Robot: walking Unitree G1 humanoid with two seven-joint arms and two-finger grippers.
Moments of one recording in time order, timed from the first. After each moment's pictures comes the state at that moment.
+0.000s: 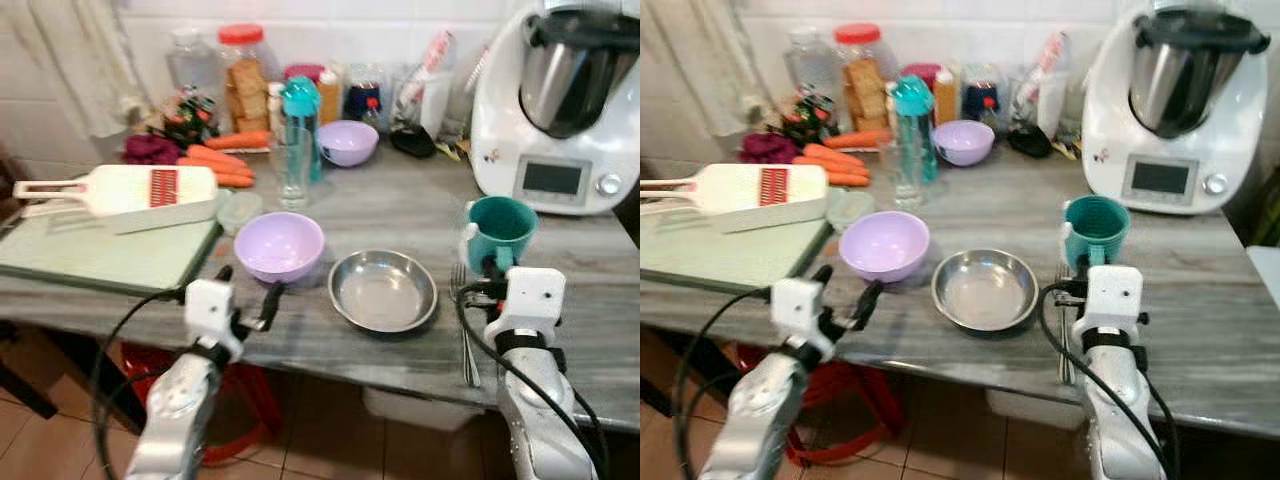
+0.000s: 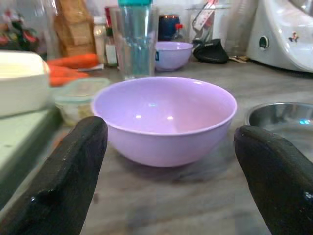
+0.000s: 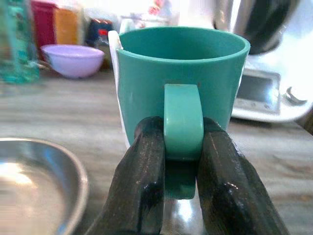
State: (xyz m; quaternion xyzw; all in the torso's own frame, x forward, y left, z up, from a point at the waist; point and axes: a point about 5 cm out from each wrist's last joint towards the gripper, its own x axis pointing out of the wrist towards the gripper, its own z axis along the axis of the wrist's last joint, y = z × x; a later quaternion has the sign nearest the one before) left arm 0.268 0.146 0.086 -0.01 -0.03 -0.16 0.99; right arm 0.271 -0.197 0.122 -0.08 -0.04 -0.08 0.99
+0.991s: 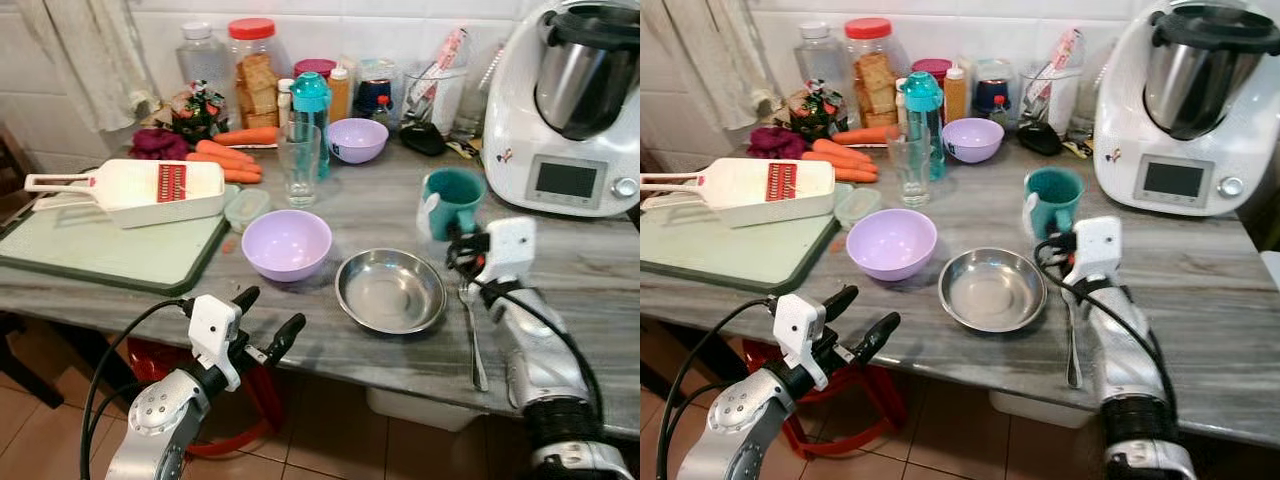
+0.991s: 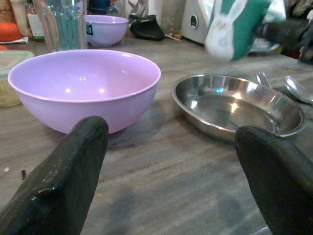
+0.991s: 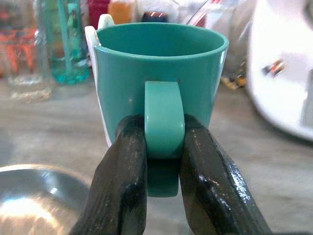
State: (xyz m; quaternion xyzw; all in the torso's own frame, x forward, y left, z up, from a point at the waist) left arm 0.244 0.139 0.093 -0.04 0.01 -0.31 0.95; right arm 0.338 -0.200 0.123 -0.04 -0.02 0.08 1.00
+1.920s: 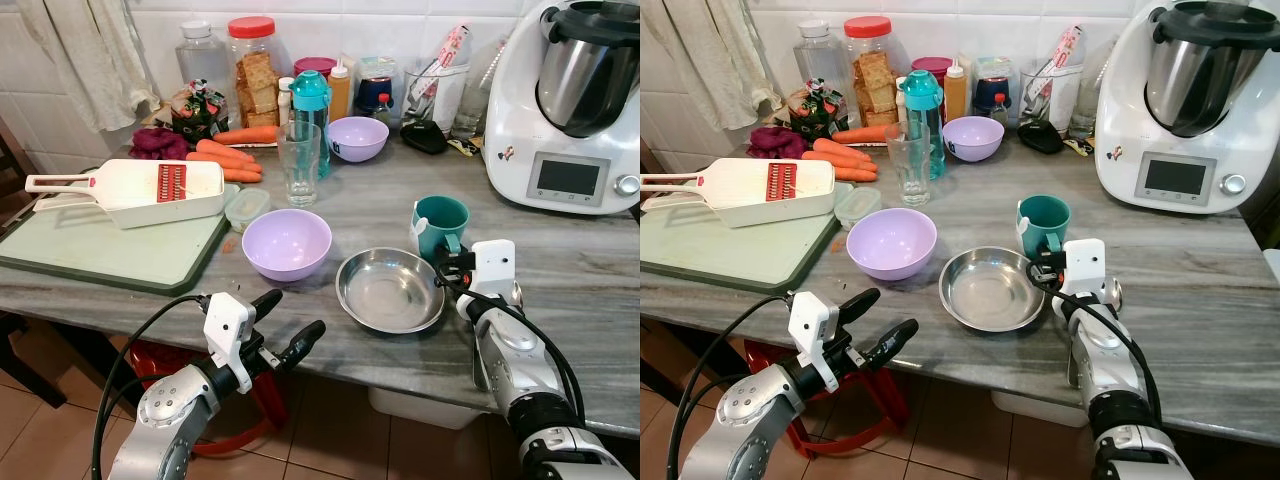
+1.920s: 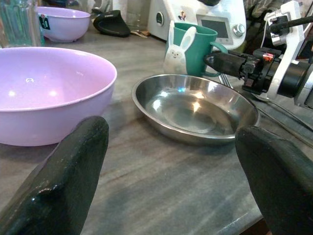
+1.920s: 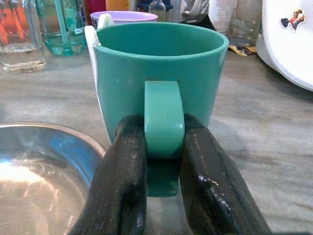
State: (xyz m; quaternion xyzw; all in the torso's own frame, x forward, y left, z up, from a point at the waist) left arm 0.243 0.125 0.096 -0.06 0.02 -0.37 0.93; right arm 0.340 -0.200 0.092 -0.03 0.01 0.07 1.00
